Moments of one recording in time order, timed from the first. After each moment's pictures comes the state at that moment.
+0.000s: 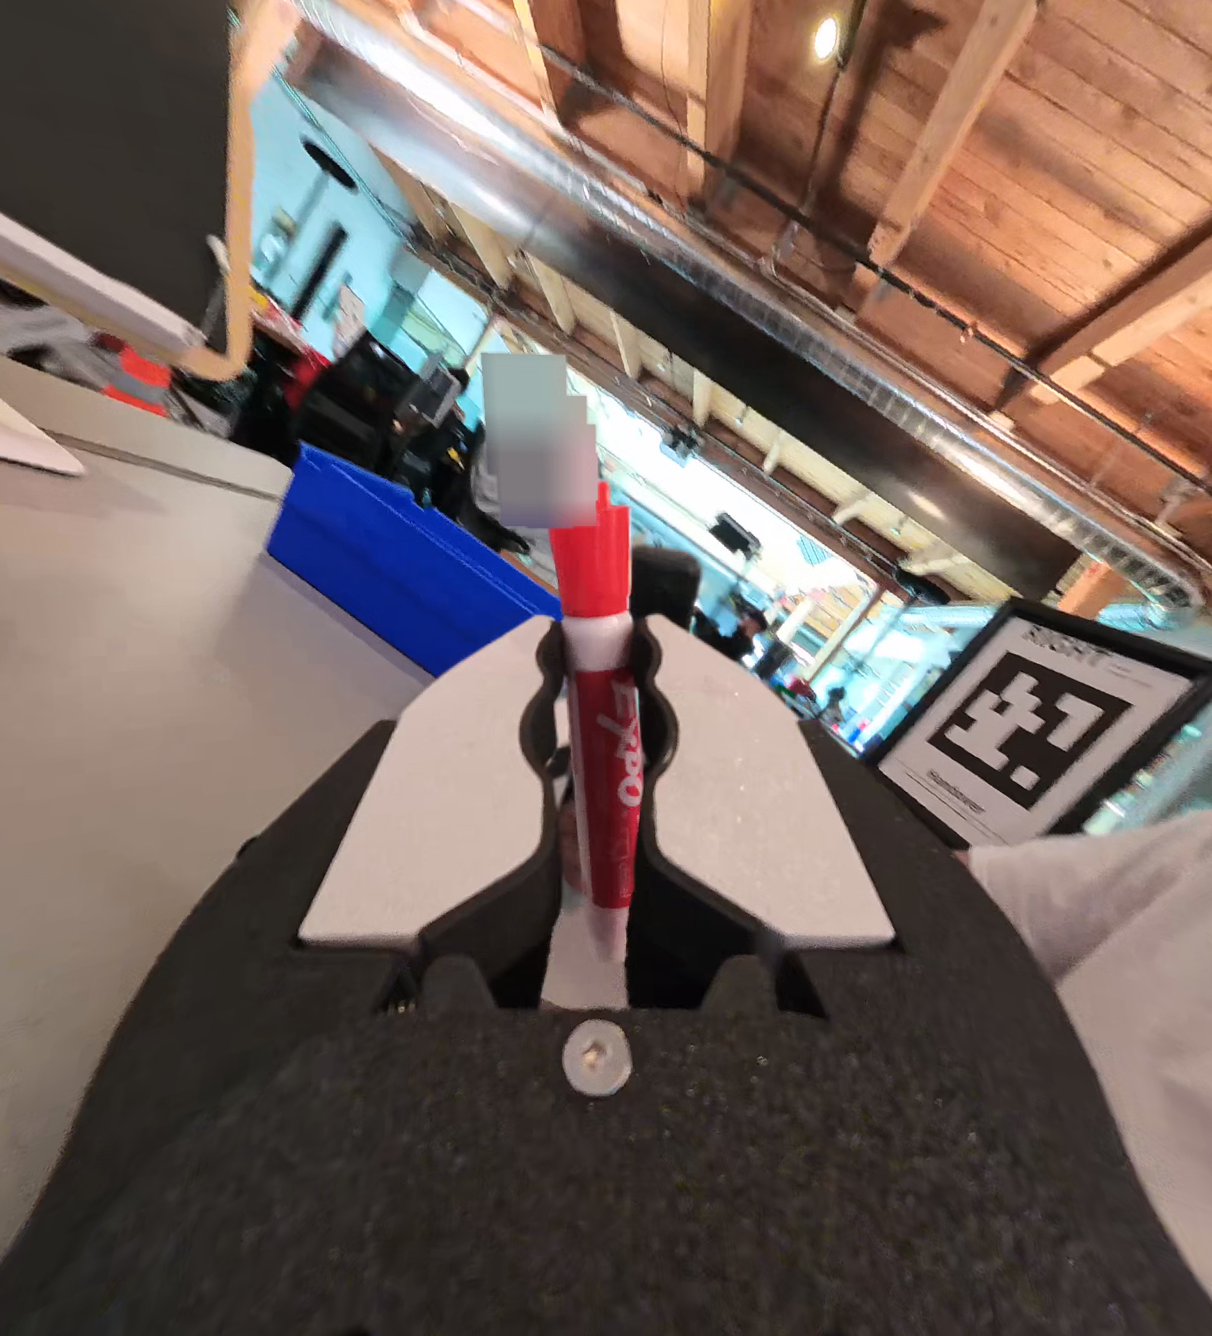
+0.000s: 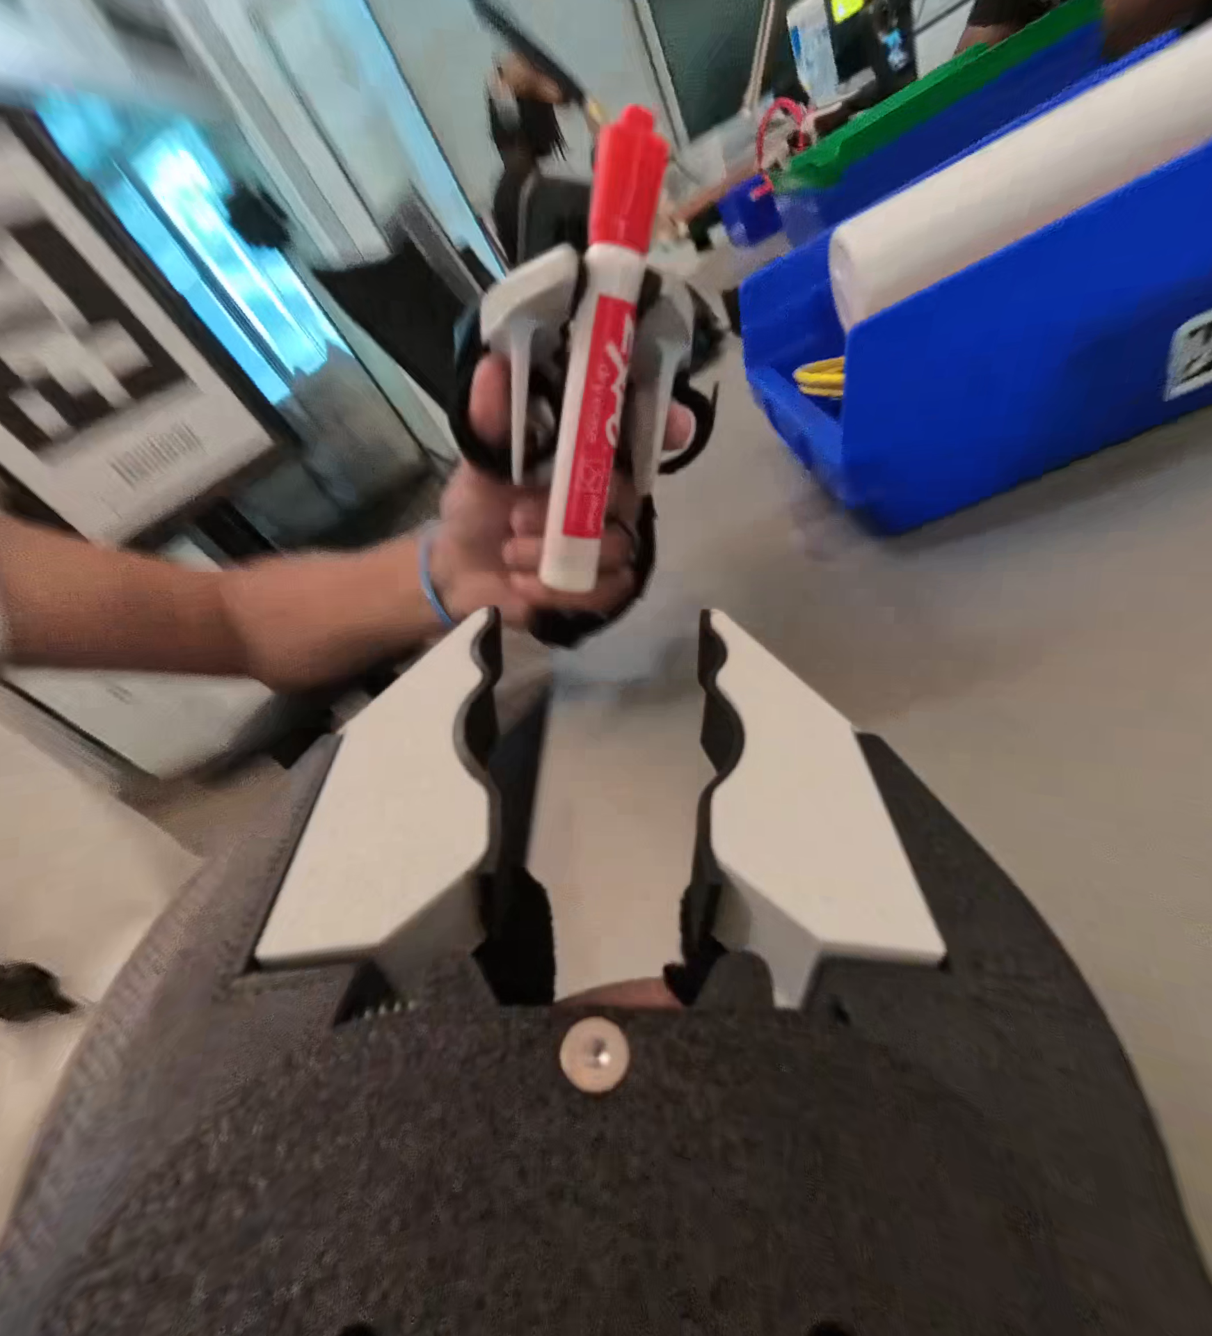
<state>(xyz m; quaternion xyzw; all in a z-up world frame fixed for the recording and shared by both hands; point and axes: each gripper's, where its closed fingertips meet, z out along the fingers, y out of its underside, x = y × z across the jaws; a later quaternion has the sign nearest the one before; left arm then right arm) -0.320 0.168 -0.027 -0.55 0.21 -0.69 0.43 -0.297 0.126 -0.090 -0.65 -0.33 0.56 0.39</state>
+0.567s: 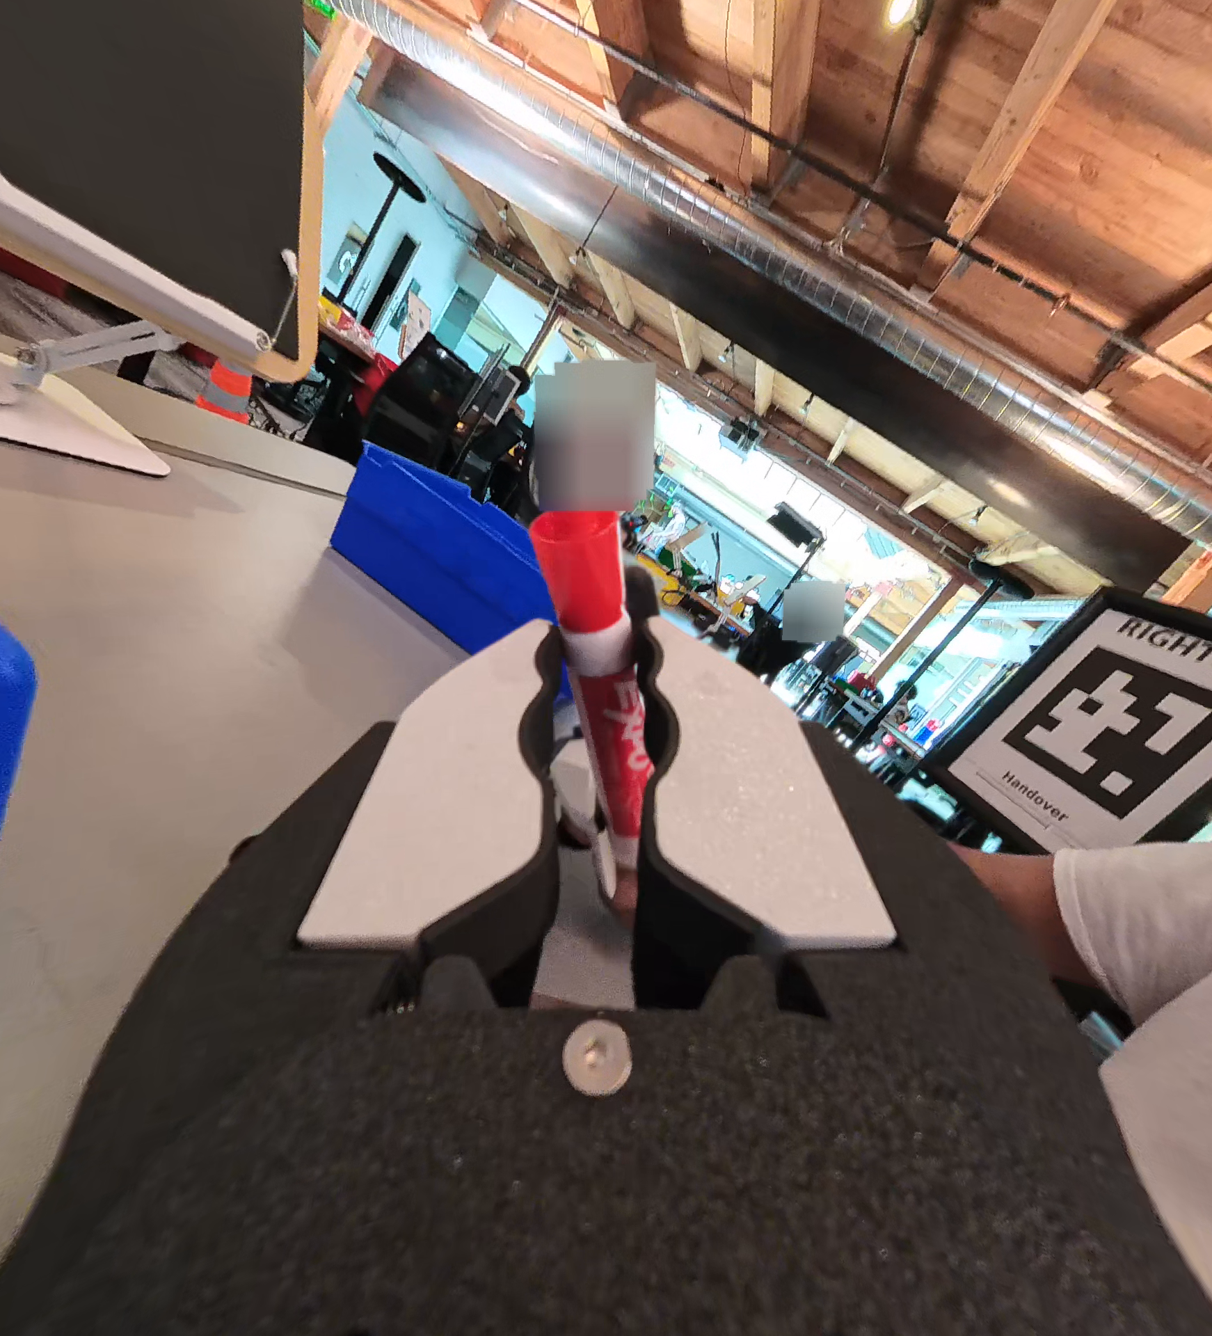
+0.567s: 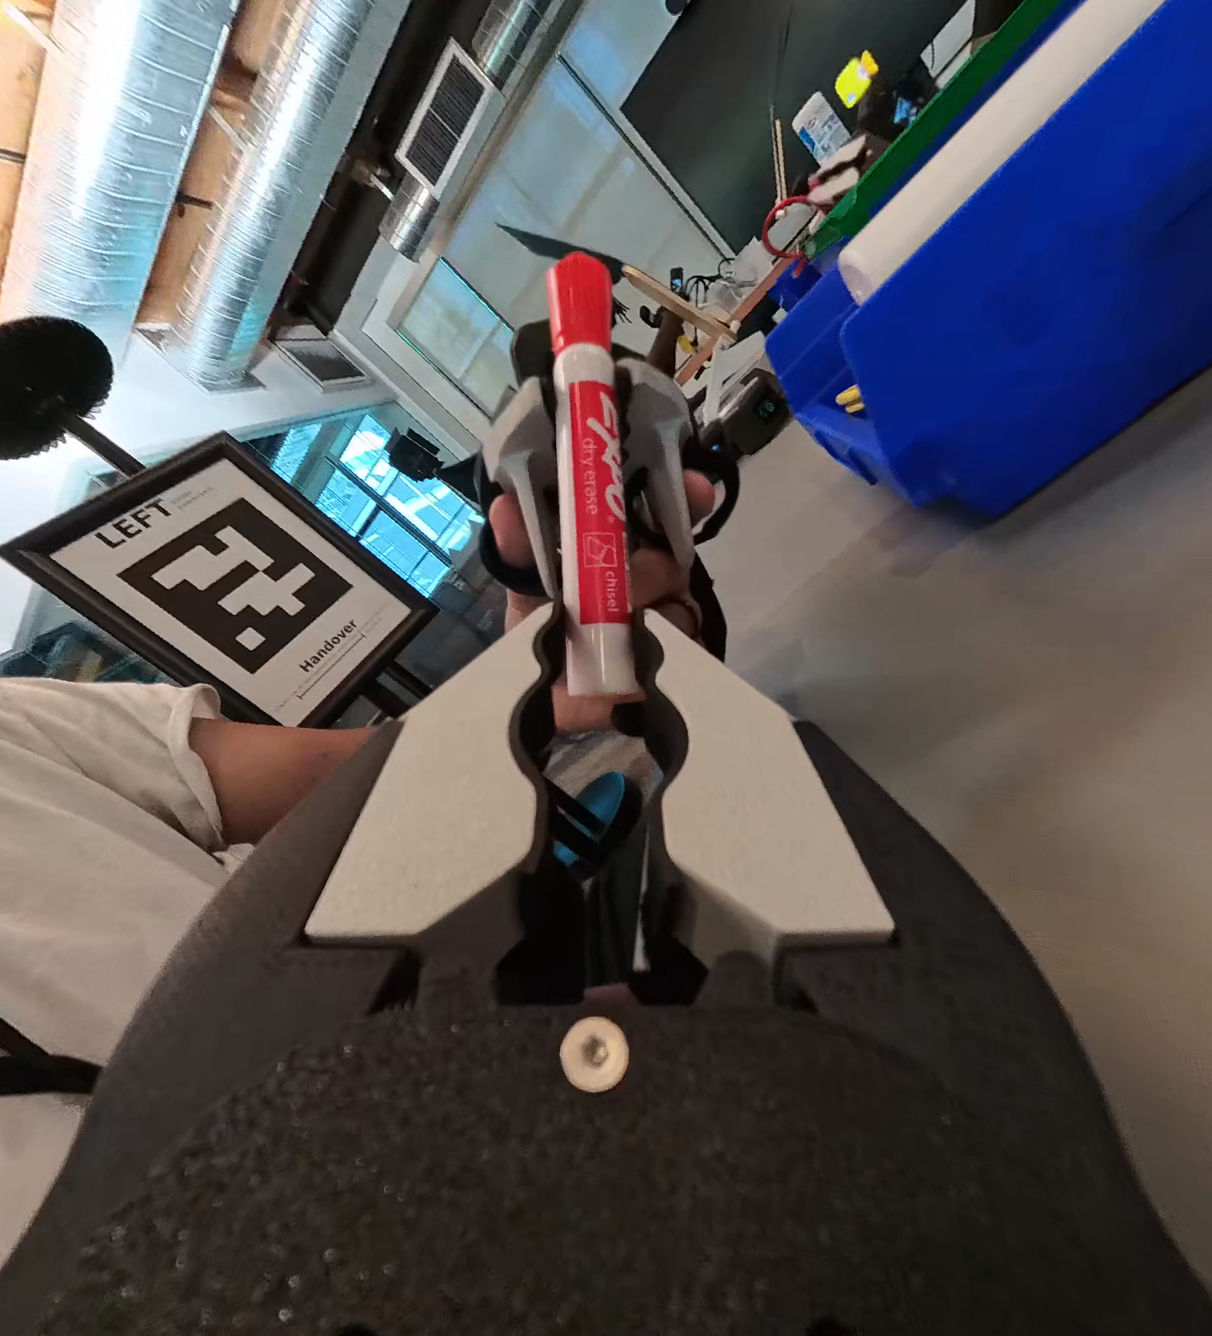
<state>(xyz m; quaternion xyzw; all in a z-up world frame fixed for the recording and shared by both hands) -0.315 0.173 -0.038 -0.58 0.21 -0.65 0.44 -0.312 0.137 -0.083 -0.63 -0.19 0.68 0.33</state>
